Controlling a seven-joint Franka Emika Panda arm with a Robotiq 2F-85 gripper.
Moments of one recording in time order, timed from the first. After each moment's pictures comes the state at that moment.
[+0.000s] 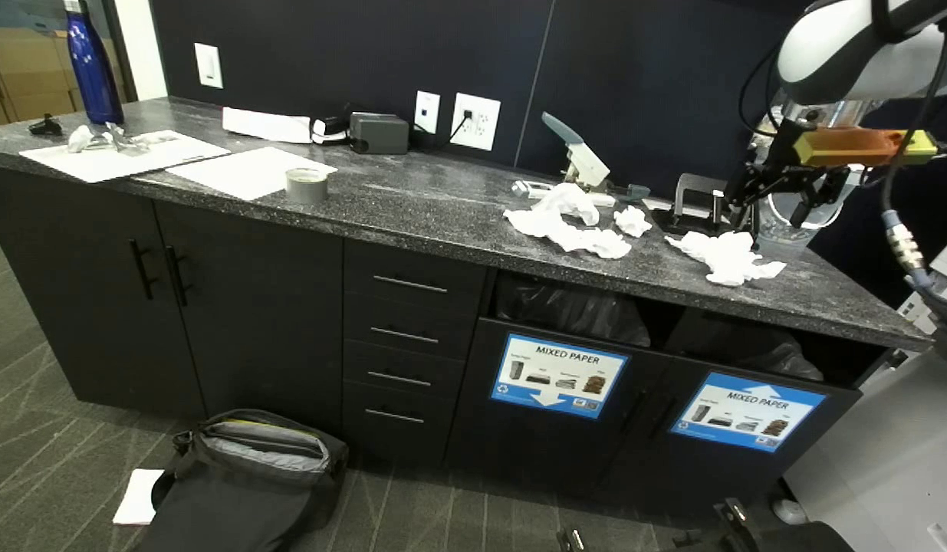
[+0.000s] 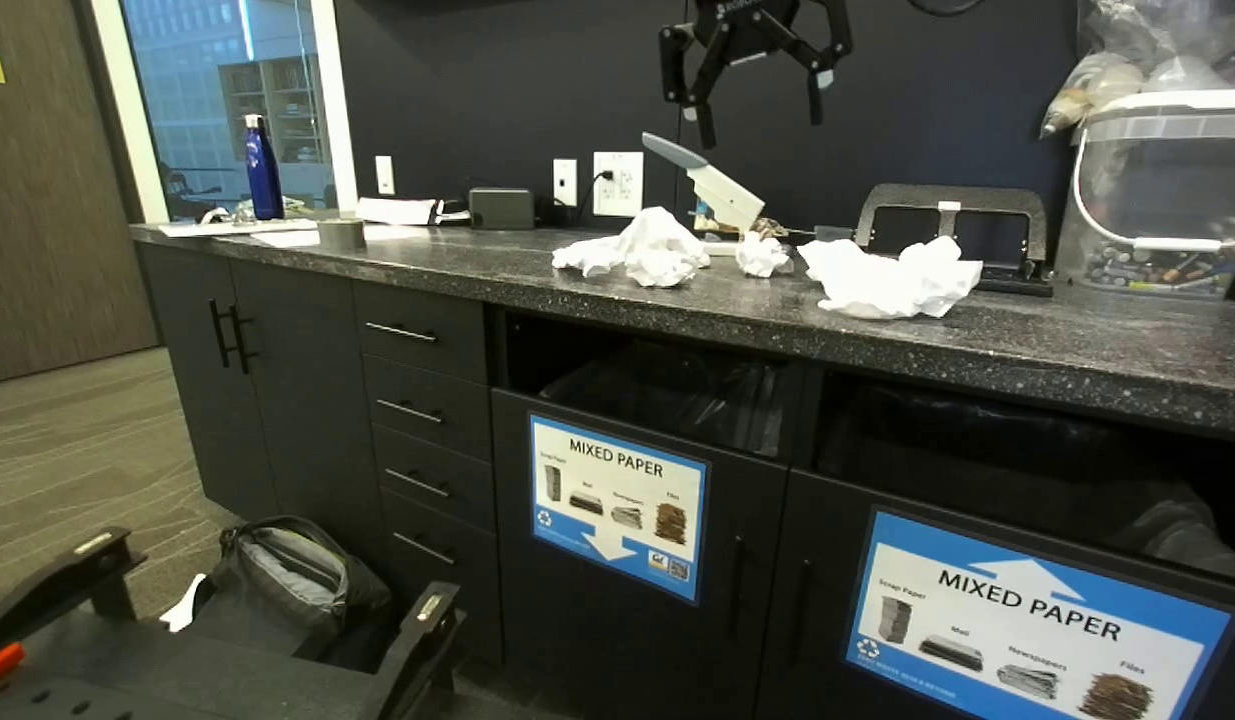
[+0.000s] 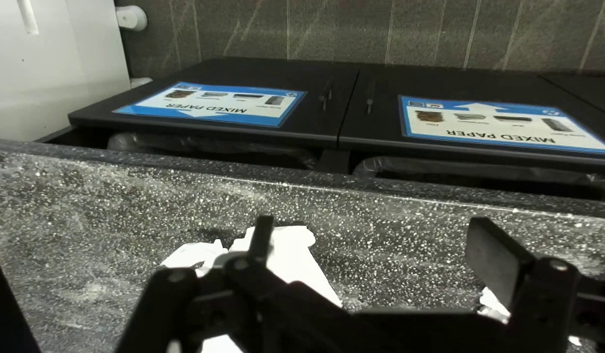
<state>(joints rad) -0.21 -0.04 -0.16 -2.18 -0.29 2.33 0.04</state>
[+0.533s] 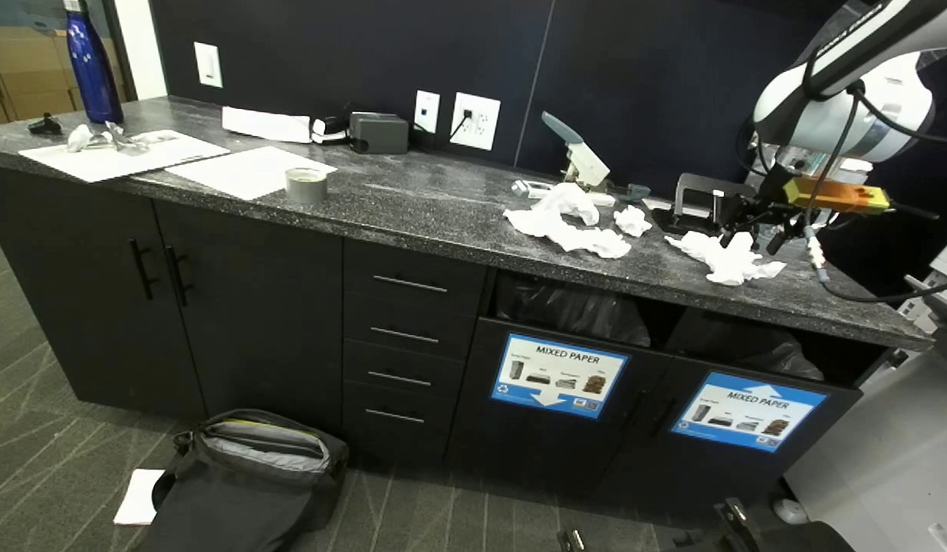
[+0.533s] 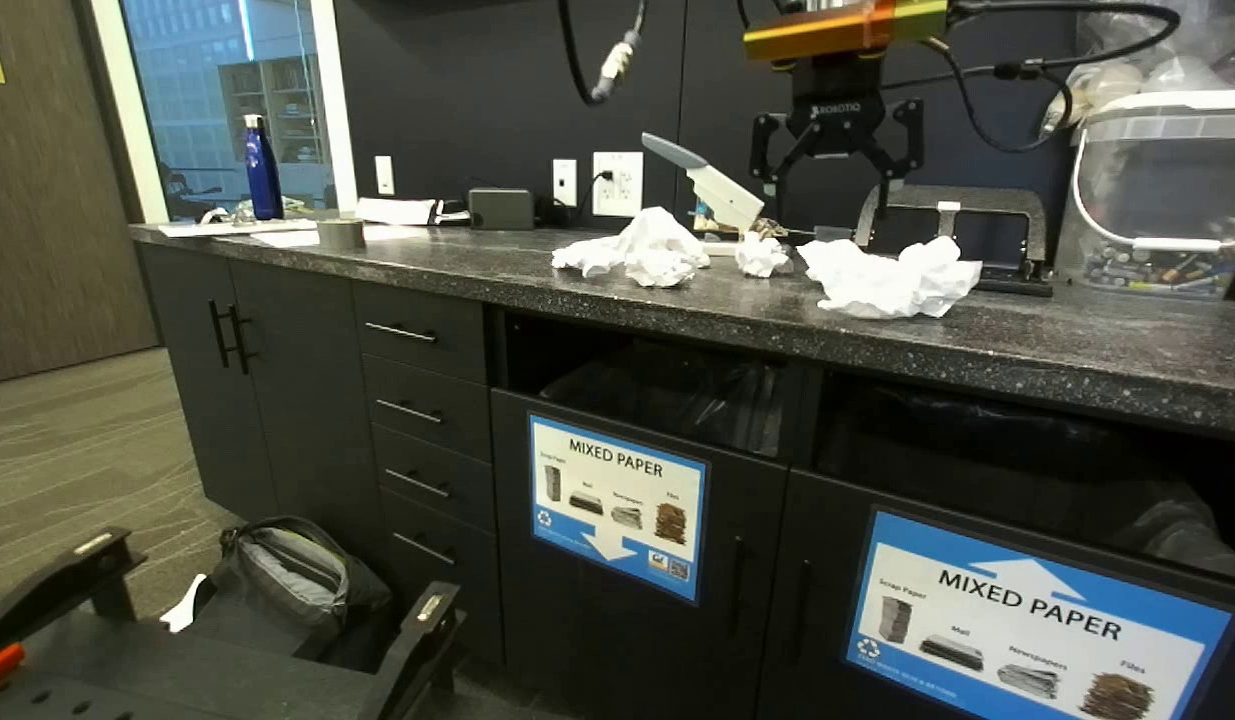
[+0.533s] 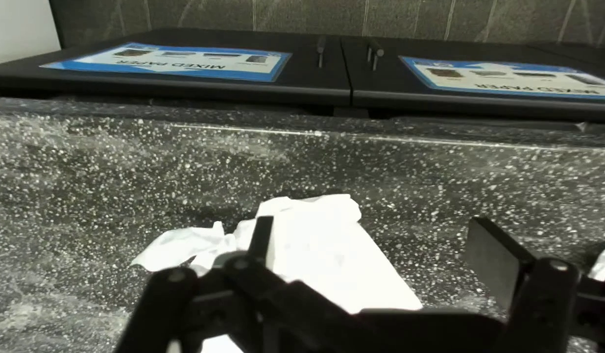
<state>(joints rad) -0.30 0.33 -0.20 -1.88 0.03 2.40 -0.29</state>
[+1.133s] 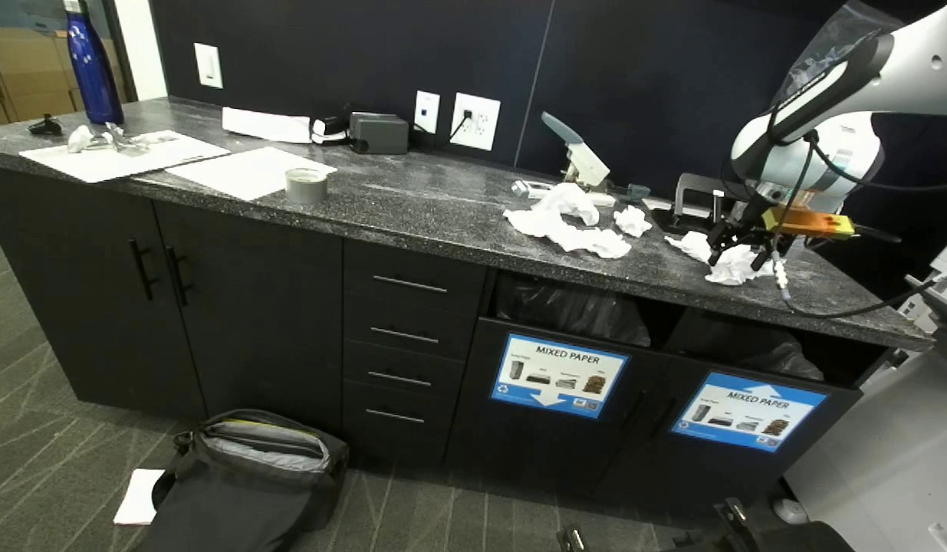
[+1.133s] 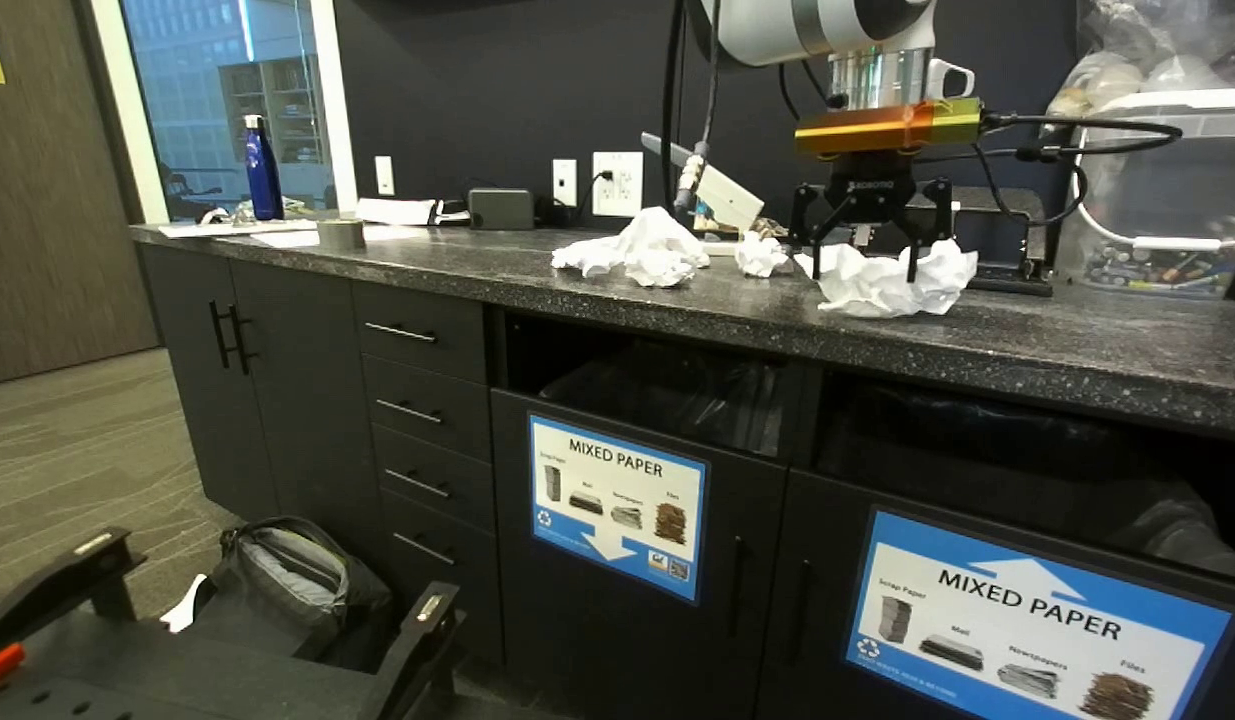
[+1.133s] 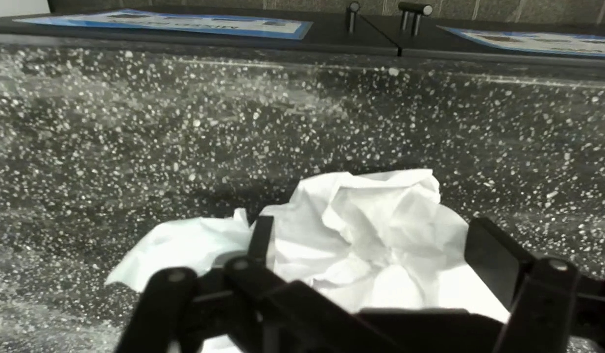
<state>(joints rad) -0.38 0.59 -0.16 -1.63 0.06 2.42 -0.33</state>
